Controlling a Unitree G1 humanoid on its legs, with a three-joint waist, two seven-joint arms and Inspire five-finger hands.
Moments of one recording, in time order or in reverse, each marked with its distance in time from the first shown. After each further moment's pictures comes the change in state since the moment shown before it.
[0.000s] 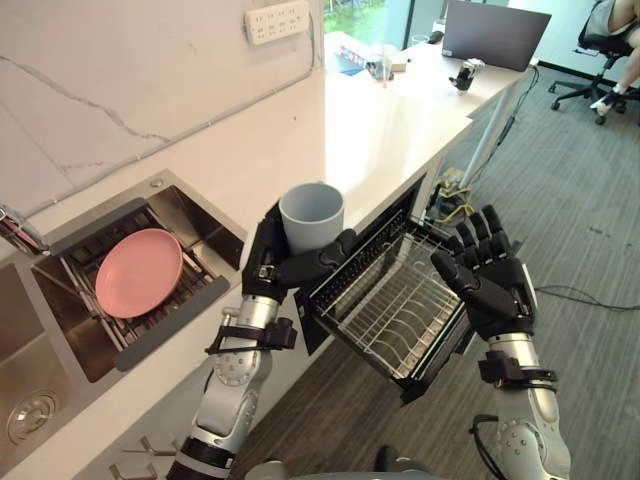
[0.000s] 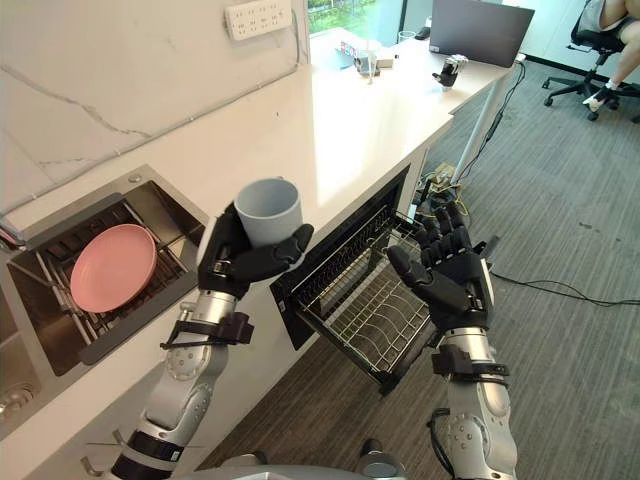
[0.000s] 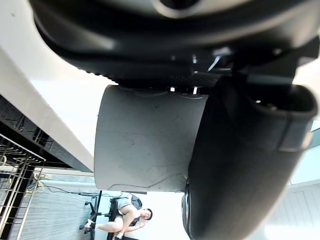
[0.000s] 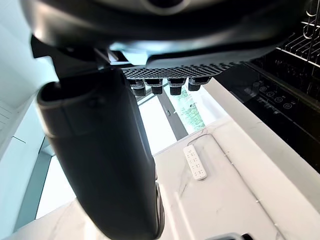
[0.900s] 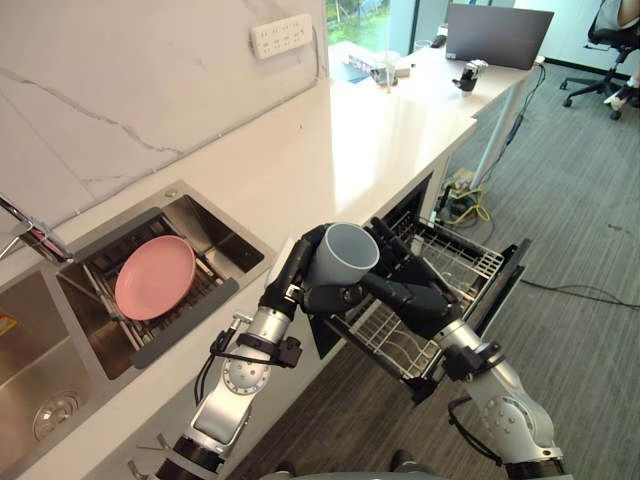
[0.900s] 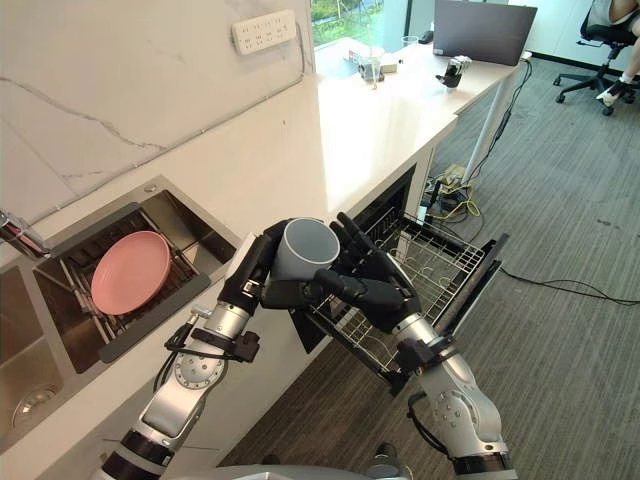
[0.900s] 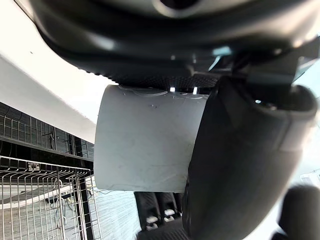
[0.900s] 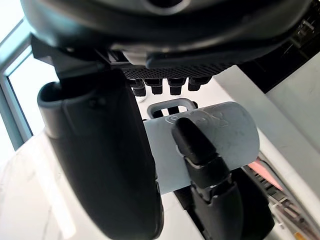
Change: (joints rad) left arm -0.009 0.111 -0.103 0.009 0.253 0.040 -0.024; right arm -0.123 -0.135 0.283 -0.002 -0.038 0.307 0.025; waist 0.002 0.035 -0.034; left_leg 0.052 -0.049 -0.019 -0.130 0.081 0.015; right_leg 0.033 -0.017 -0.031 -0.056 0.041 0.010
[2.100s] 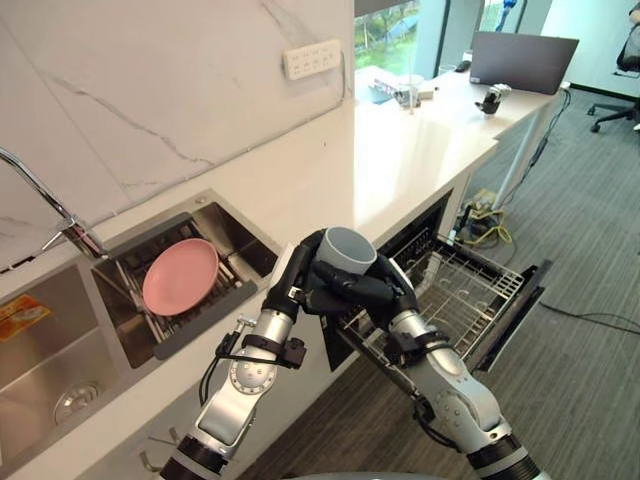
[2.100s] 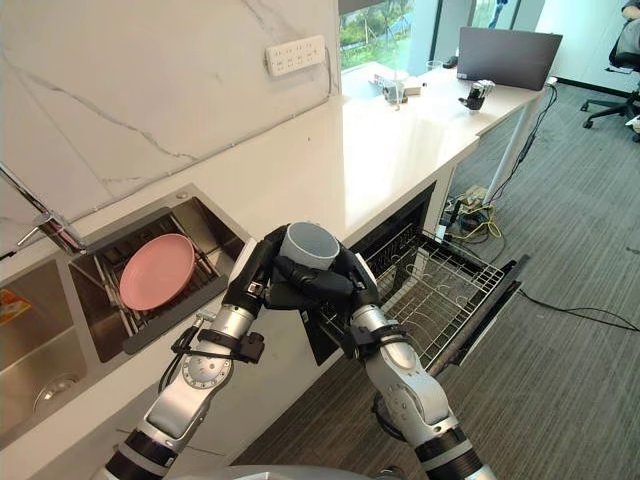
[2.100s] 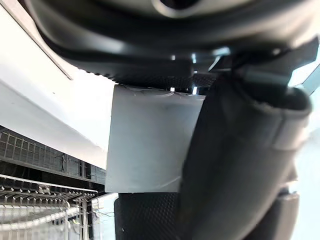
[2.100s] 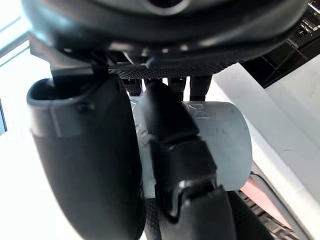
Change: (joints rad) left arm -0.003 -0.017 -0.029 -0.001 -0.045 0.076 0.062; right arm -0.112 0.055 0.277 0.046 -0.050 -0.118 -0.445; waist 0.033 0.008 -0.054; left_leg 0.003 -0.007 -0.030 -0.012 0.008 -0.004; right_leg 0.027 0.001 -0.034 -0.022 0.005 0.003
